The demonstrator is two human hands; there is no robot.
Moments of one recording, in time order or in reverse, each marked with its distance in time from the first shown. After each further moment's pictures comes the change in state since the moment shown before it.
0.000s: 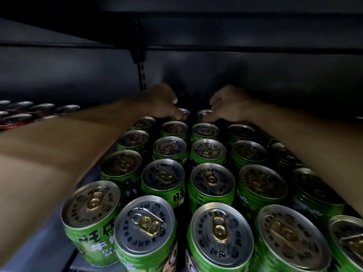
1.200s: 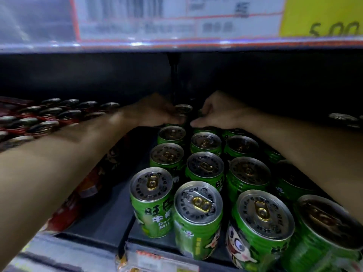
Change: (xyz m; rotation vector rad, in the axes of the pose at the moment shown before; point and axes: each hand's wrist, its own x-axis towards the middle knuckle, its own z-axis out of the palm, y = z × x) left_hand -0.059 -0.071 -0.033 -0.021 -0.081 -0.035; right_hand -0.035 -0.086 0.036 0.011 -0.063 -0.176
